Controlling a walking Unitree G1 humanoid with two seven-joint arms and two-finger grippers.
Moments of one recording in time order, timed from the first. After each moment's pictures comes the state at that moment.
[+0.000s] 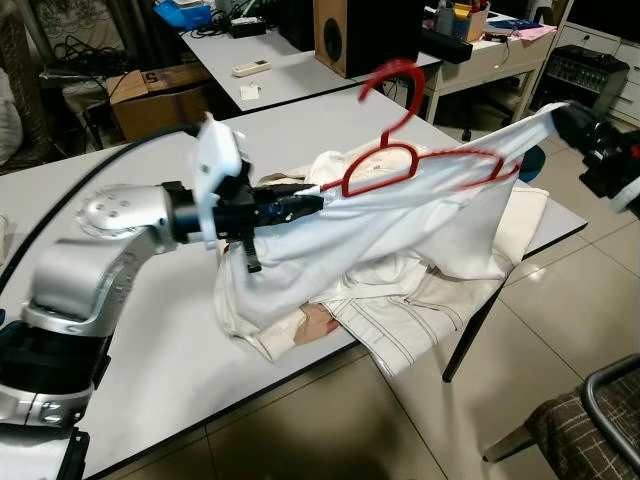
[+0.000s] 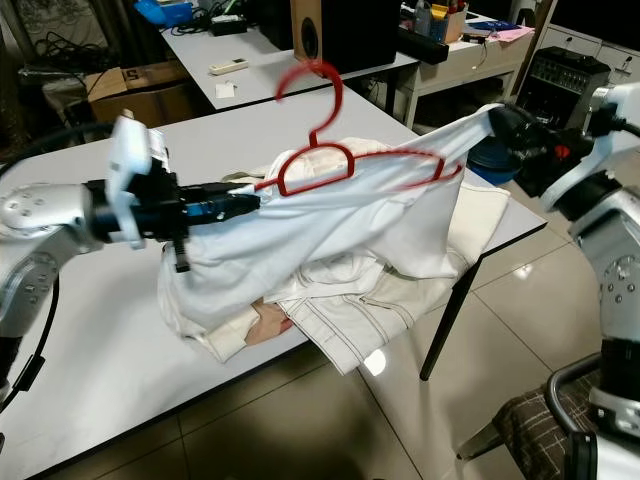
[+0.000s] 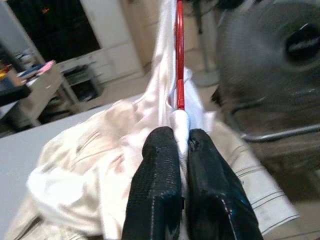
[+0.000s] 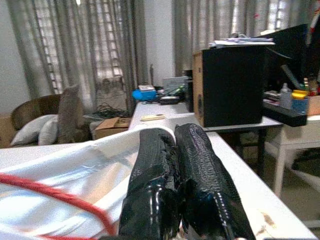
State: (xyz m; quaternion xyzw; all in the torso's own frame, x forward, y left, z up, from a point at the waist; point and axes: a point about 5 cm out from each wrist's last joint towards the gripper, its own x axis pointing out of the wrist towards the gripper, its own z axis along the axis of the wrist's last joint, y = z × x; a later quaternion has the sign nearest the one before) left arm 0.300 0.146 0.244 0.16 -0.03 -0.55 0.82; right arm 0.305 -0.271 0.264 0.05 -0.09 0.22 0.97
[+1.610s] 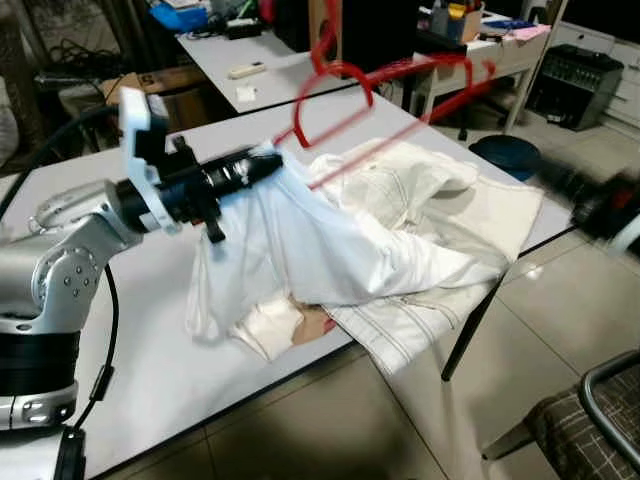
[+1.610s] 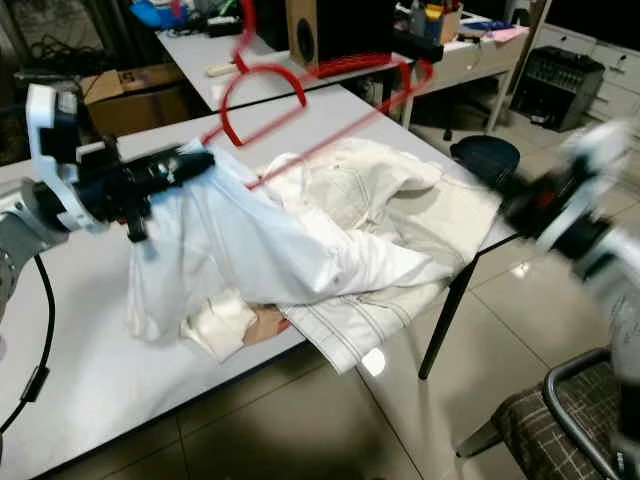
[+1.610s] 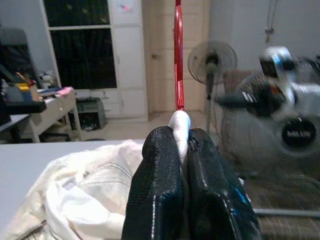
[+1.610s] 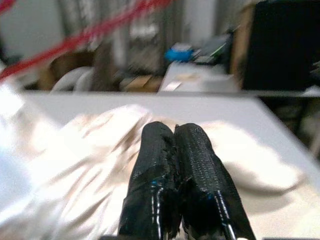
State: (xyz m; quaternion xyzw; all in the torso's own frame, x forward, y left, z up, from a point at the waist) left arm 0.298 0.183 0.260 -0.03 -0.08 -0.52 0.85; right arm 0.274 -0.259 0.228 0.01 0.00 0.31 0.95
